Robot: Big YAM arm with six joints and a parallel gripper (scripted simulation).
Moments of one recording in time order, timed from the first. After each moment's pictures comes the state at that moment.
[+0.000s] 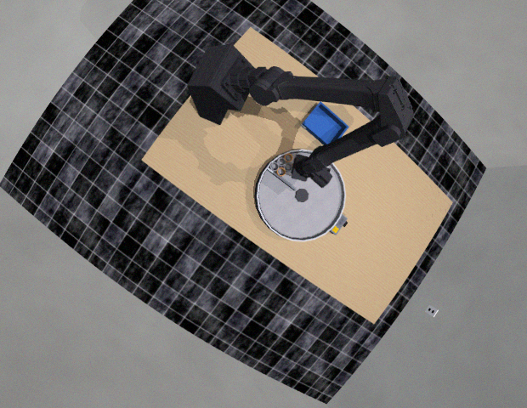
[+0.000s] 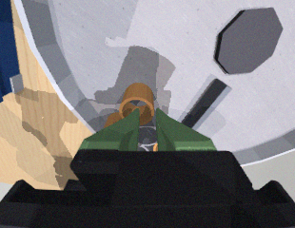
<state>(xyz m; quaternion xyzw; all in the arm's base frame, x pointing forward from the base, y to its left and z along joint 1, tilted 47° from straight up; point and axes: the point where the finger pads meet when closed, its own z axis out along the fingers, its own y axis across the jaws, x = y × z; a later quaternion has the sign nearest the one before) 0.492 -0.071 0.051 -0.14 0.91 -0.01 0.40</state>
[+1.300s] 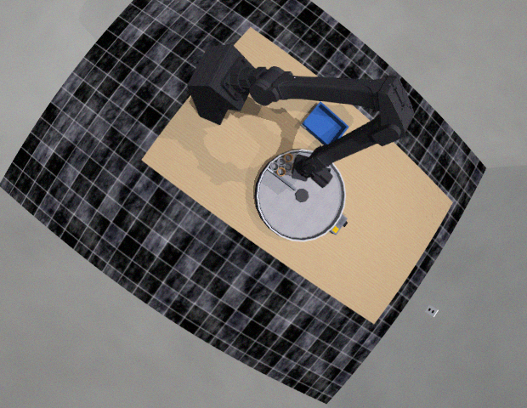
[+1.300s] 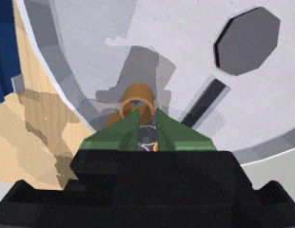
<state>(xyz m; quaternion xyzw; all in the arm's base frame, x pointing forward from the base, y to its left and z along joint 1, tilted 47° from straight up) 0.491 -0.071 0.053 -0.14 0.91 -0.01 0.40</state>
